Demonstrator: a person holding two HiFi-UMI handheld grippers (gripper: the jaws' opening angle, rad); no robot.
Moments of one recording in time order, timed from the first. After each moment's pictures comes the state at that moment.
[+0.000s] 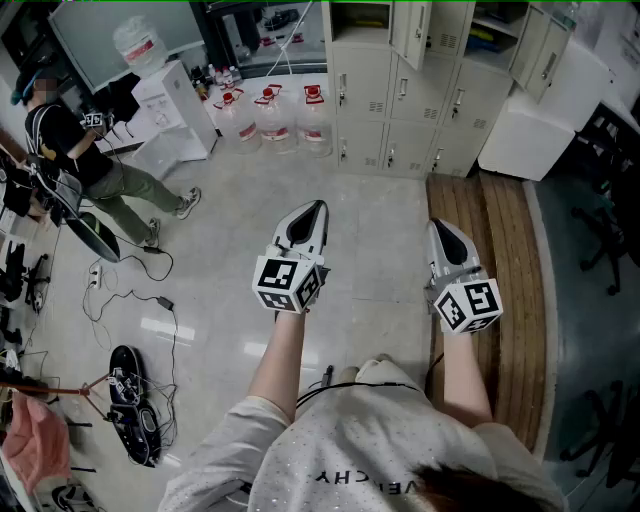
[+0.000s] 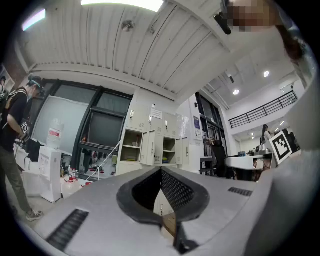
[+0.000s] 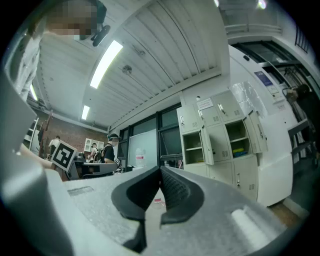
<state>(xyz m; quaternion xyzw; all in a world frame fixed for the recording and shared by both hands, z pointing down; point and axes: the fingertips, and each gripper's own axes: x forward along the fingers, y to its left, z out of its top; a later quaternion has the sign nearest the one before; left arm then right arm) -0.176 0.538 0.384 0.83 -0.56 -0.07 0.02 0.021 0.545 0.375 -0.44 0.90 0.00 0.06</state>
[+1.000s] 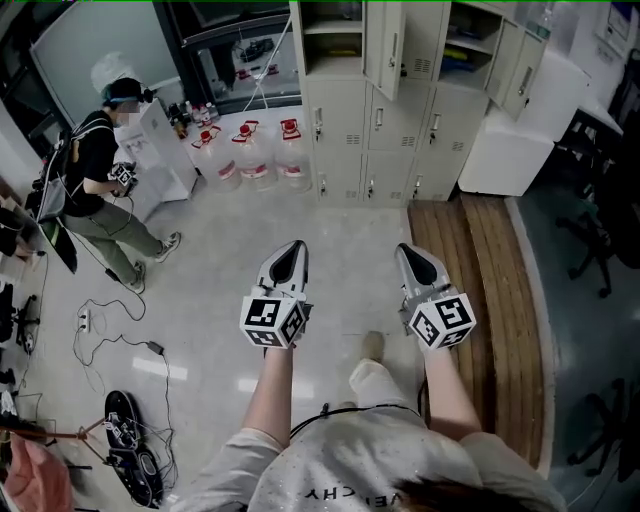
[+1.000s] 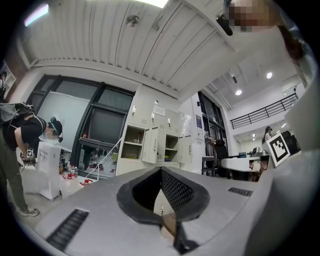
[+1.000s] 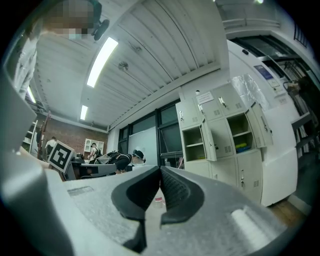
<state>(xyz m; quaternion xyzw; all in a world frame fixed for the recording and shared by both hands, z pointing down) -0.192 0.491 0.405 0.83 -0.56 -0.07 0.03 -0.006 0.490 0.397 -0.43 0.90 -0.01 0.06</state>
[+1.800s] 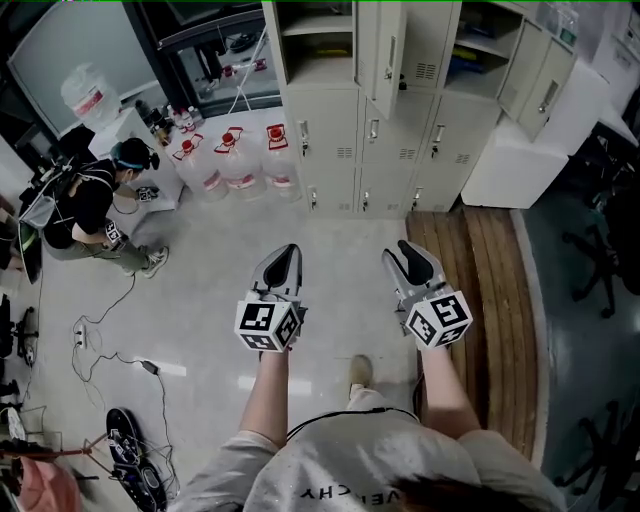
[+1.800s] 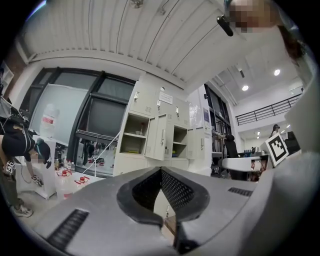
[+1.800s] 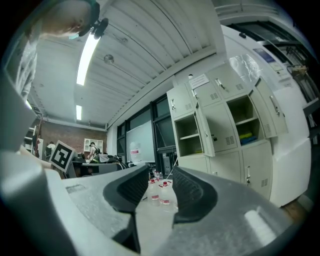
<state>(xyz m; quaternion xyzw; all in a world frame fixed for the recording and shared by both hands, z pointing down) -0.171 0.285 0.416 0.82 -0.57 -0.05 0.06 0.014 0.278 0.411 -0.42 0.91 -0.05 0.04</state>
